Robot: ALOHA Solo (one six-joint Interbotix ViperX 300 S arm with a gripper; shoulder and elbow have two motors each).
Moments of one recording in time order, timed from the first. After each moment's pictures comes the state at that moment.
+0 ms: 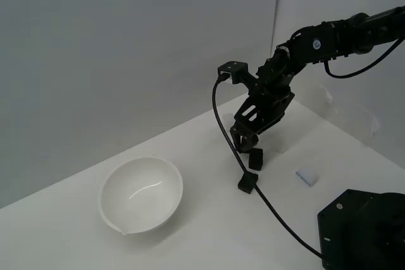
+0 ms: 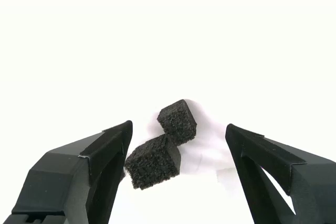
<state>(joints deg) -2.0 98.6 98.3 136.4 136.7 -12.9 40.7 20.4</state>
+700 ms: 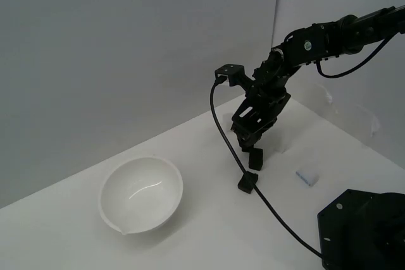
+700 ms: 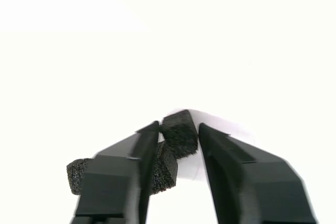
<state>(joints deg) -2.0 96.1 95.5 135.5 135.6 -12.9 40.3 21.0</state>
